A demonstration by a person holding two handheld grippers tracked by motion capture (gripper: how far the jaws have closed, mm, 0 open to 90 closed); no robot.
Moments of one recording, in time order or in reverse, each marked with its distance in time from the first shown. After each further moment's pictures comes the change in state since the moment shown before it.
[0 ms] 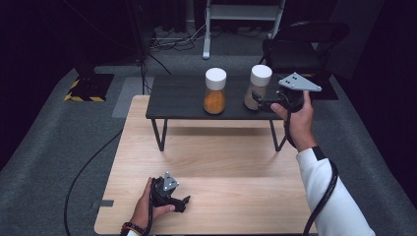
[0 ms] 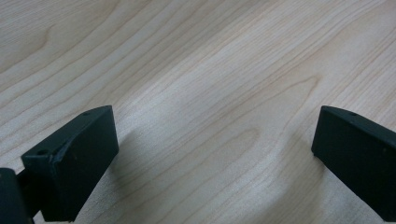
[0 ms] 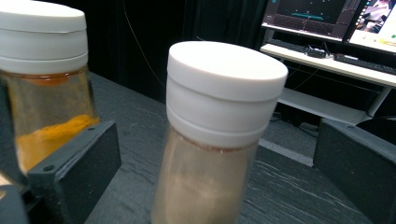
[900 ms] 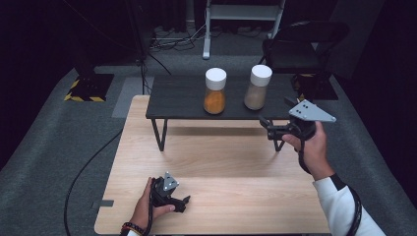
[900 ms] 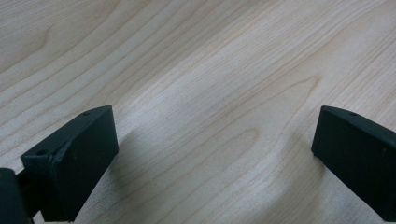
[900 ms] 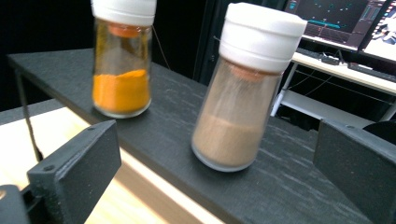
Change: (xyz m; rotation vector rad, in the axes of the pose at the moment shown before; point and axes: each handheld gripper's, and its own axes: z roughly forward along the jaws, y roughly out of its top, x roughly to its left) left arm 0.000 0.000 0.000 0.000 0.000 0.001; right arm 0.011 -0.035 -0.059 -0.014 0.062 -0.070
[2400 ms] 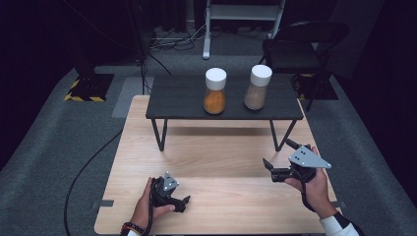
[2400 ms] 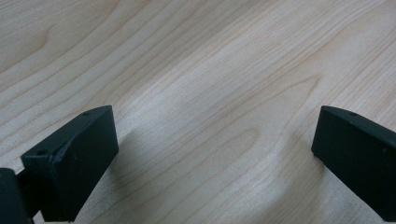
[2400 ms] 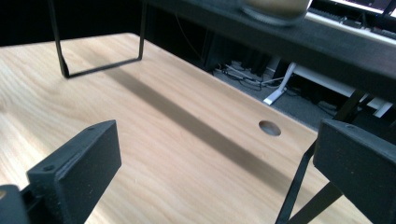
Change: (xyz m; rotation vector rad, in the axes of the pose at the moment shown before) left arm 0.000 0.000 0.000 0.000 0.000 -0.001; right arm 0.030 -0.092 -0.039 0.111 0.037 -0.029
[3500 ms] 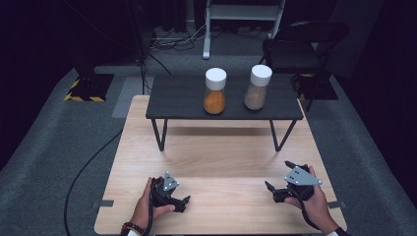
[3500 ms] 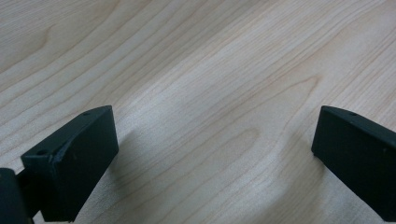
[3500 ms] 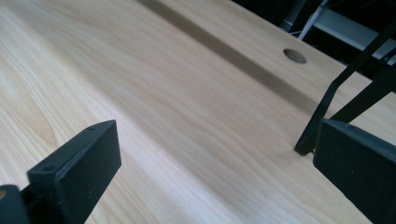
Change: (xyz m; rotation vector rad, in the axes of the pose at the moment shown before) left arm 0.000 0.000 0.000 0.000 0.000 0.004; right arm 0.012 -0.042 -0.002 0.193 0.042 -0.042
